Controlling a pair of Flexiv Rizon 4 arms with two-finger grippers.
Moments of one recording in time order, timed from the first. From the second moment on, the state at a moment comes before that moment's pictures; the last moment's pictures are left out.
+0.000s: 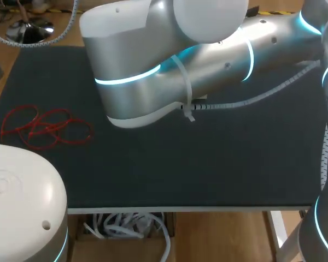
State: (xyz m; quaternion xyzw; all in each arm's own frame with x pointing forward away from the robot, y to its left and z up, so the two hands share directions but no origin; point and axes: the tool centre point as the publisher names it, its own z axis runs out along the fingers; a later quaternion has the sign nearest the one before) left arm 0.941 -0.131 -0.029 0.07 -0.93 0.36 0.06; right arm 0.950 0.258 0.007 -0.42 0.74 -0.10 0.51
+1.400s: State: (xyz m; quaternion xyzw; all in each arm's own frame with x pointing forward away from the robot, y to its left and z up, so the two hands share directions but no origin) left arm 0.941 -0.131 -0.029 0.07 -0.93 0.36 0.06; right arm 0.932 0.137 0.100 -0.37 0.76 -0.16 0.51
